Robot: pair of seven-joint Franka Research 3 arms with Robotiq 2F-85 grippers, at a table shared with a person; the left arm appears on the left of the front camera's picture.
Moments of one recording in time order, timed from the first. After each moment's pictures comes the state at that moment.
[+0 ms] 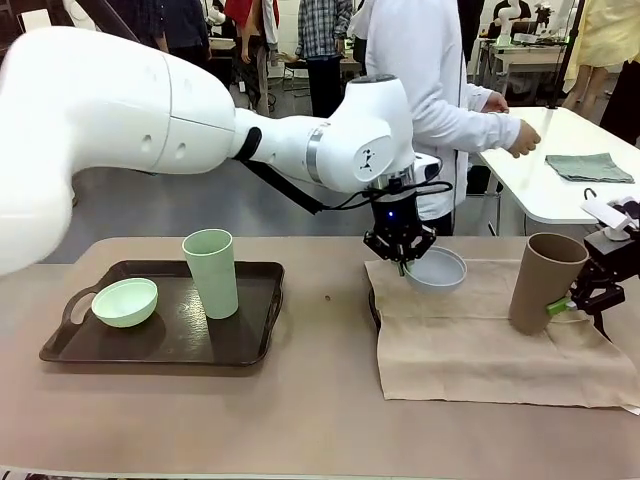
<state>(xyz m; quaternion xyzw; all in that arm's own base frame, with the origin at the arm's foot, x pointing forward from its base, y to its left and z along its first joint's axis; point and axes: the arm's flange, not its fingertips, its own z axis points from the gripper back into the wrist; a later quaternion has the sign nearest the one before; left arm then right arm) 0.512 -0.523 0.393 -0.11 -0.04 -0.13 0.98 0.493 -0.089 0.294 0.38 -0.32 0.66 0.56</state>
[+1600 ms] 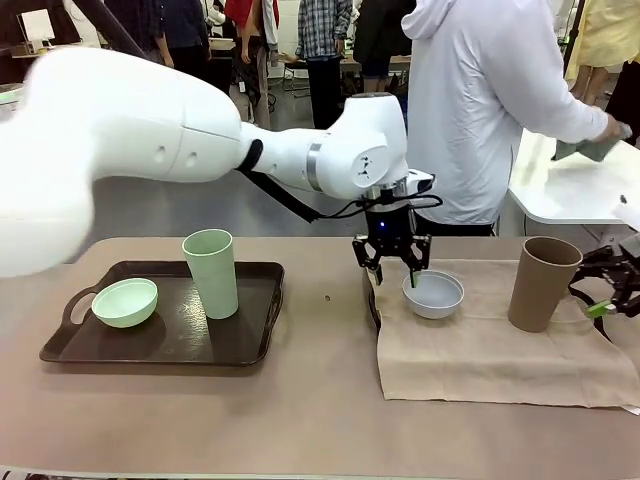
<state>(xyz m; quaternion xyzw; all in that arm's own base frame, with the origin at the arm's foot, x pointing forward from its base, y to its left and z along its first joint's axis) 0.521 -0.509 0.376 -0.10 0.00 -0.17 0.98 0.503 -0.169 0.285 0.34 -0.30 0.62 0.63</state>
